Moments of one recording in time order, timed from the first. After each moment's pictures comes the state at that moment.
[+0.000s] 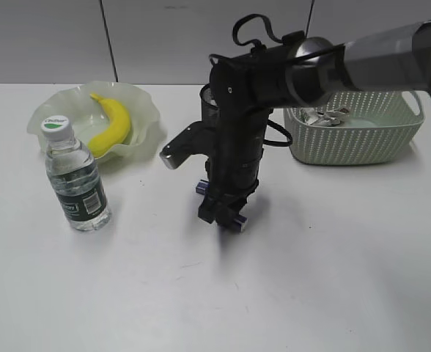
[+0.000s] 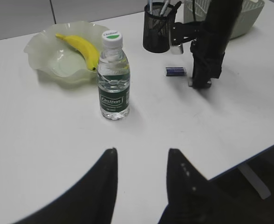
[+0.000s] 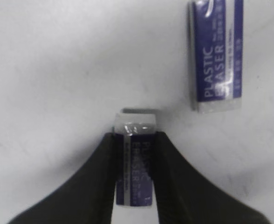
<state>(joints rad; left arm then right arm) -0.57 -0.01 -0.54 0.06 1.06 -0.13 0.68 2.28 -1.65 0.08 0.94 -0.39</state>
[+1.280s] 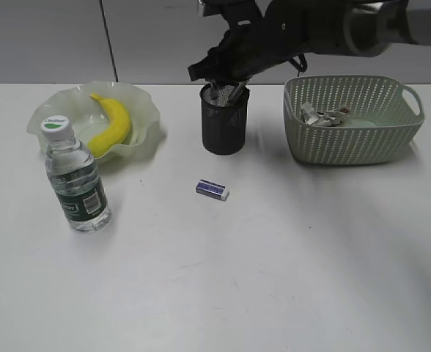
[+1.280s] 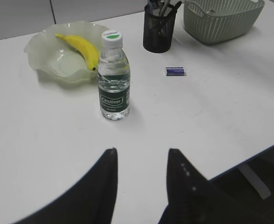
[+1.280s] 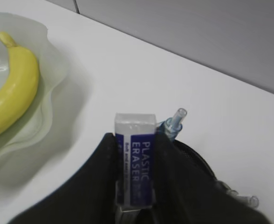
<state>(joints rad) -0.57 -0.01 -0.54 0.06 1.06 -0.13 0.51 2.25 -1.75 0.14 0.21 -0.12</state>
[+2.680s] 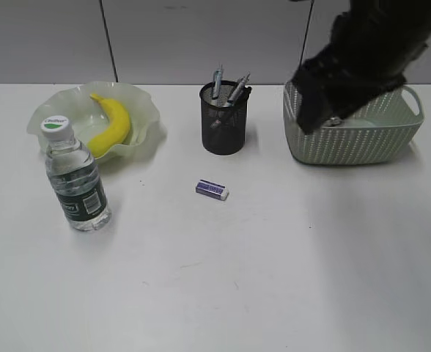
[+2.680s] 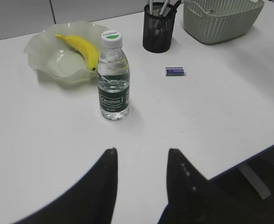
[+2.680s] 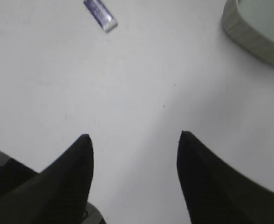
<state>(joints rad) -0.57 -0.01 -0.54 0.06 1.06 -0.13 0.51 1.63 -1.39 0.09 1.05 -0.06</state>
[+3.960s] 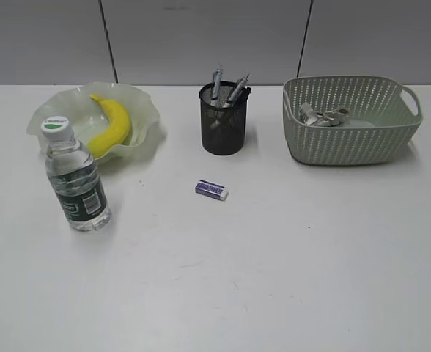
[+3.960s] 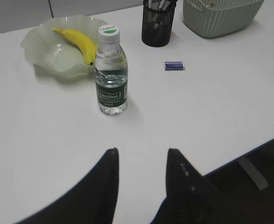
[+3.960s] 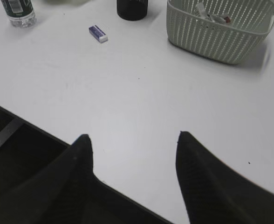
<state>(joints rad) -0.57 0.03 -0.54 0.06 1.06 -0.13 0.51 0.00 -0.52 0.02 1.07 -0.04</state>
